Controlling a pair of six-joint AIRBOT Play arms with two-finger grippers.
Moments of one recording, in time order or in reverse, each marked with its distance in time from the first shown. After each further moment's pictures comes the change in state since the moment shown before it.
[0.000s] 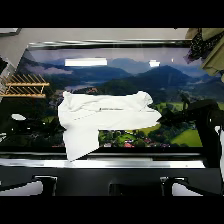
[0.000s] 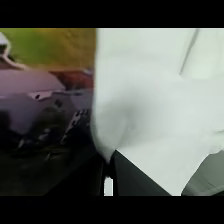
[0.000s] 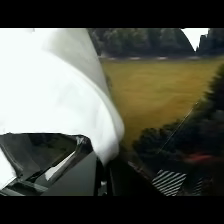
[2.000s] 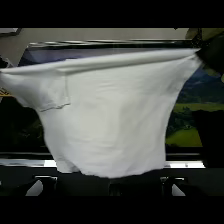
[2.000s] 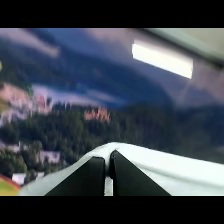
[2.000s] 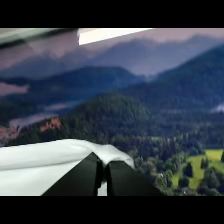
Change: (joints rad) left arm 0.056 0.416 0.724 0.220 -0.176 -0.254; right arm 0.138 0.274 0.728 -0.229 -0.046 0.294
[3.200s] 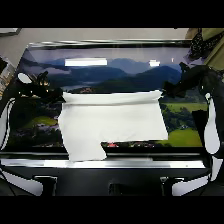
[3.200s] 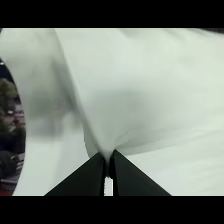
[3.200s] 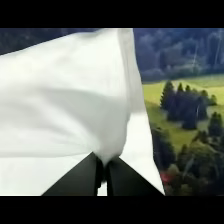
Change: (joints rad) left arm -0.230 -0.773 0.110 0.093 -0.052 0.079; right arm 0.000 -0.638 -0.019 -0.081 0.000 -0.082
